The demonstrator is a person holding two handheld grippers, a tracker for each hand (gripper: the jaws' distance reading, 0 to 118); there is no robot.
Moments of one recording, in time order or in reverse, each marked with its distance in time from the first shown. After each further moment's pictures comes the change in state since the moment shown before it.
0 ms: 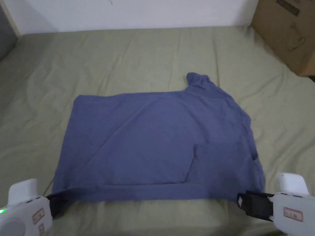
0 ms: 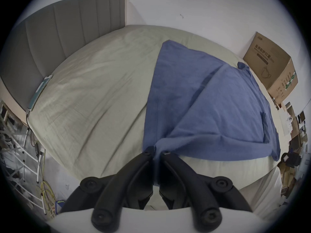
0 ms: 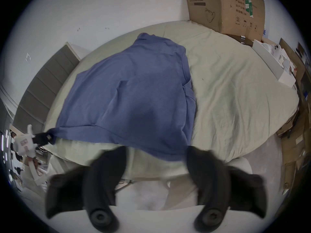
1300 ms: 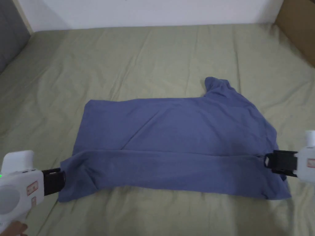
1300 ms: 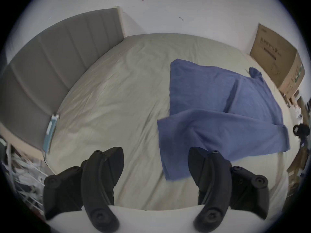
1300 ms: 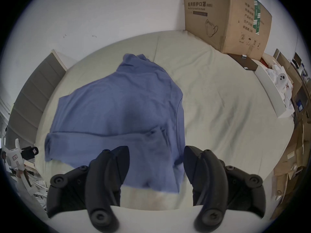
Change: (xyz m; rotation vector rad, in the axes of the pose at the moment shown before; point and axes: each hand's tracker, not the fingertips) left arm -0.005 0.092 0.001 0.017 0.091 -0.088; right arm 0.014 0.131 -0.029 0.077 -0.062 -0.019
